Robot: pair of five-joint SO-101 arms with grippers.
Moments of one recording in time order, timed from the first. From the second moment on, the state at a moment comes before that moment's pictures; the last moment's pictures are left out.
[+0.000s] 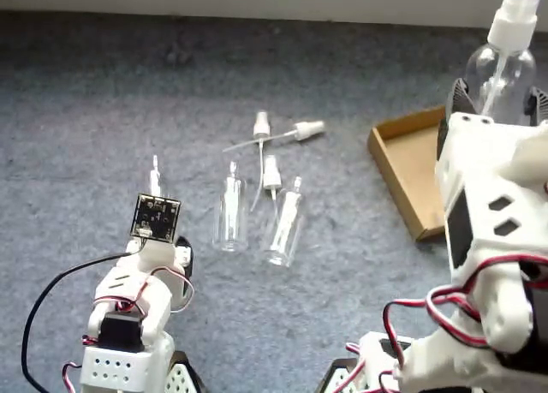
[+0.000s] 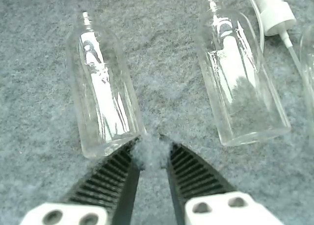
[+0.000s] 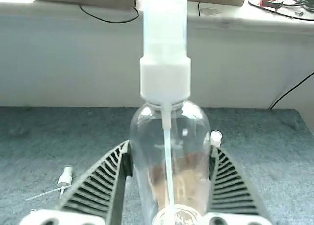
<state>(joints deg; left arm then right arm) 0.3 -104.3 95.9 61.6 1.7 4.7 -28.5 -48.5 100.4 6.3</state>
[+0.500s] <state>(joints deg) 0.3 -104.3 95.9 61.6 1.7 4.6 -45.9 -4.3 81.4 6.2</state>
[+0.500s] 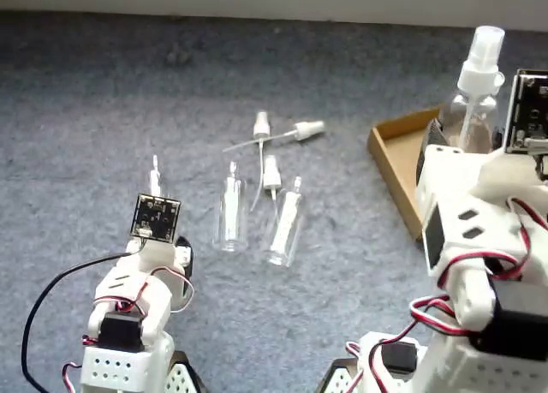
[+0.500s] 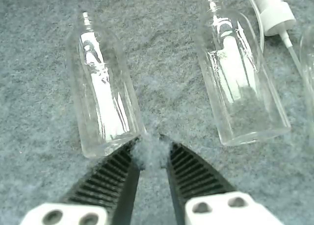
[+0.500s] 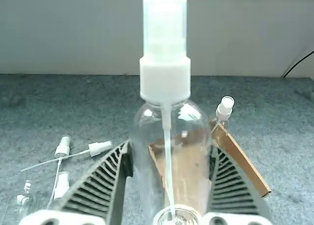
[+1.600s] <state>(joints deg) 0.3 -104.3 95.9 61.6 1.7 4.7 -24.5 45.3 -1.3 6.2</state>
